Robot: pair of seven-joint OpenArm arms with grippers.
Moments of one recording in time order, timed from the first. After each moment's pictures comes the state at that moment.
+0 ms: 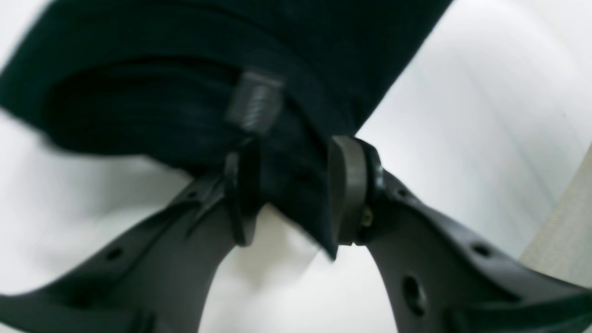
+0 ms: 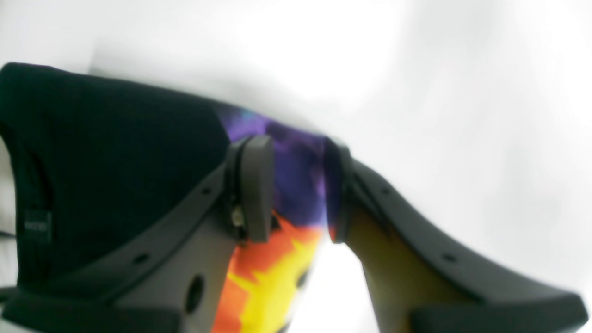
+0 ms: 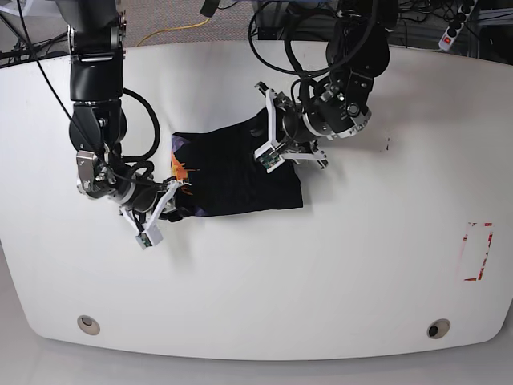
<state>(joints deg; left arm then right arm) 4.1 1.1 15.1 102.6 -5.6 -35.8 58.4 16.0 18.3 -1.4 70.8 33.7 32.1 -47.5</state>
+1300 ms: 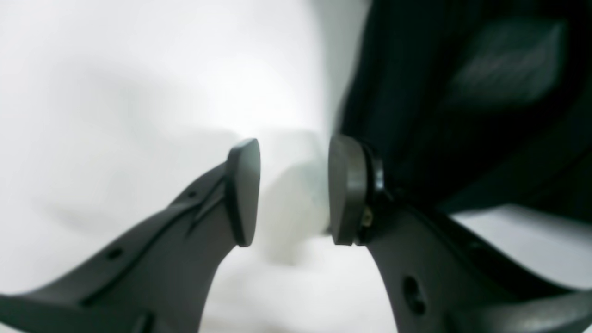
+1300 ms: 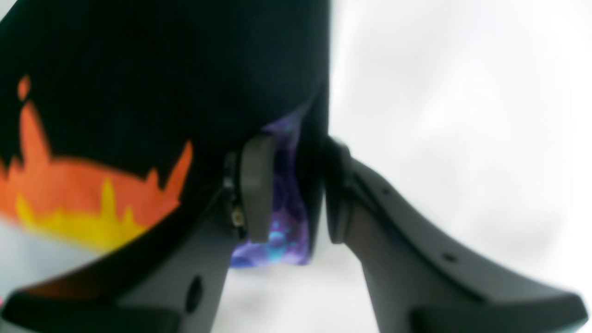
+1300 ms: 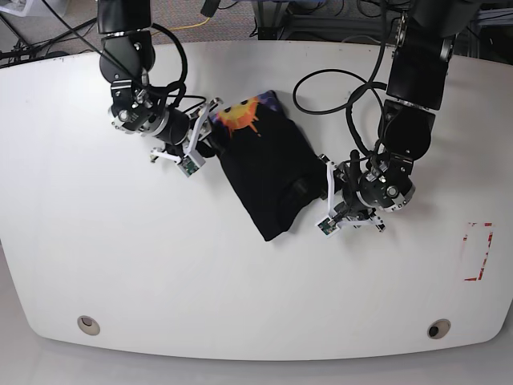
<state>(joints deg) -18.0 -13.2 14.8 77.9 -4.9 -35.9 50.8 -6.4 11.1 -1.0 89.5 16.1 39.2 -40.9</state>
